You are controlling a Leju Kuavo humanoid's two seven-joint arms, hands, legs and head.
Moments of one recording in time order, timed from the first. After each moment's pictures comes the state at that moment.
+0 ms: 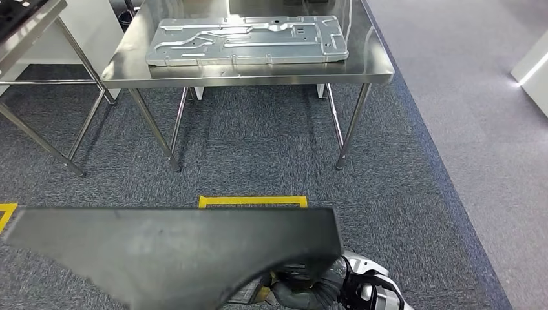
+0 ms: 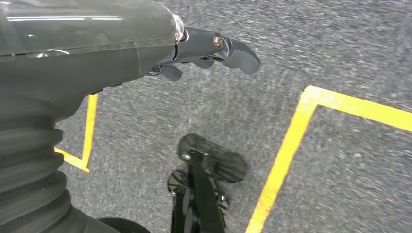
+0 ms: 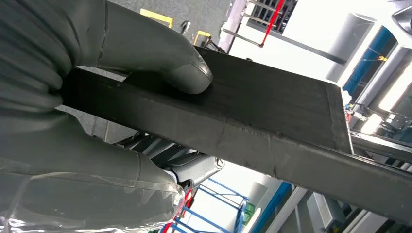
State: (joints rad) left arm -0.06 0.00 1.27 -0.25 -0.78 0.01 -0.22; right arm -0.17 -0.10 0.59 -1.70 0.15 0.45 -0.69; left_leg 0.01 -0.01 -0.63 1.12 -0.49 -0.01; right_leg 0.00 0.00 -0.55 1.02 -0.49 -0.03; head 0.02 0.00
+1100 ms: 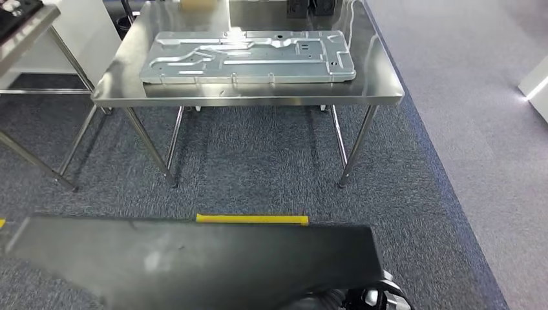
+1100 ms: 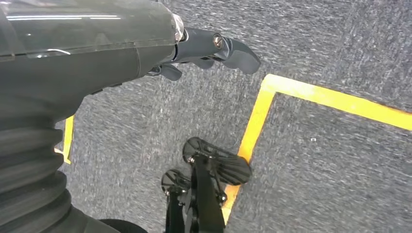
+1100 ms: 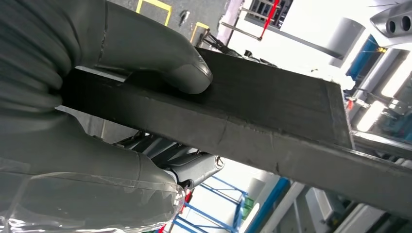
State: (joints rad) left arm -0.05 0.01 1.27 -0.25 -0.79 0.01 -0.23; right arm -0.15 -0.12 0.59 -1.73 0.13 0.43 -0.69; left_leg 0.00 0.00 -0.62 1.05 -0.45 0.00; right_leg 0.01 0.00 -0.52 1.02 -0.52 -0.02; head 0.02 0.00
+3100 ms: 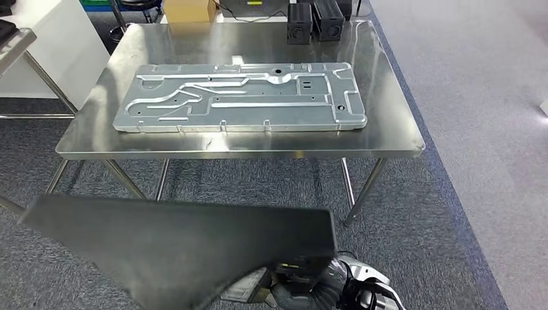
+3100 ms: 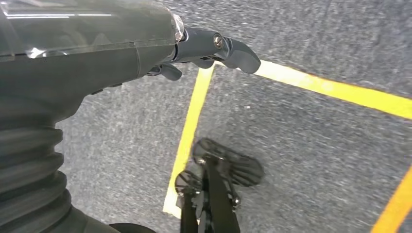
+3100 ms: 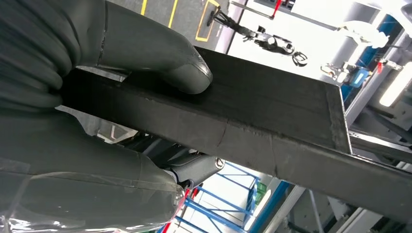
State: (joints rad) left arm -0.04 0.01 1.29 -0.24 -0.82 0.01 -0.22; right arm -0.13 -0.11 0.60 -1.72 0.16 0.37 -0.69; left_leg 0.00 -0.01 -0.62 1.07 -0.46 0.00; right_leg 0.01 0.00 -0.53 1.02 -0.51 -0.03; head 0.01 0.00
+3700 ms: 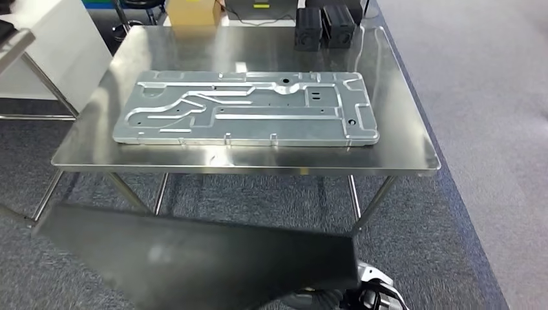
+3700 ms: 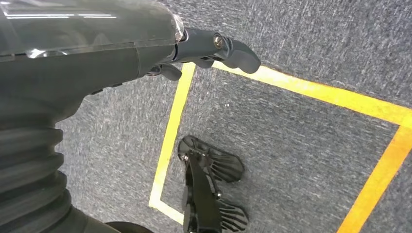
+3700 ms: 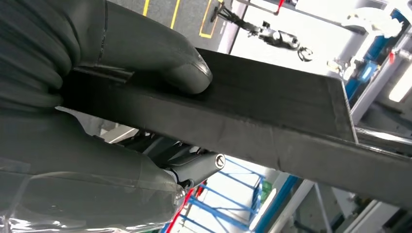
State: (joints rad) left arm -0.04 0.03 1.29 -0.22 -0.82 -0.01 -0.24; right arm -0.14 -0.15 0.62 -1.73 0.14 0.32 -0.69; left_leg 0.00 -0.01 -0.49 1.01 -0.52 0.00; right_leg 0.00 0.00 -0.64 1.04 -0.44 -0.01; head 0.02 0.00
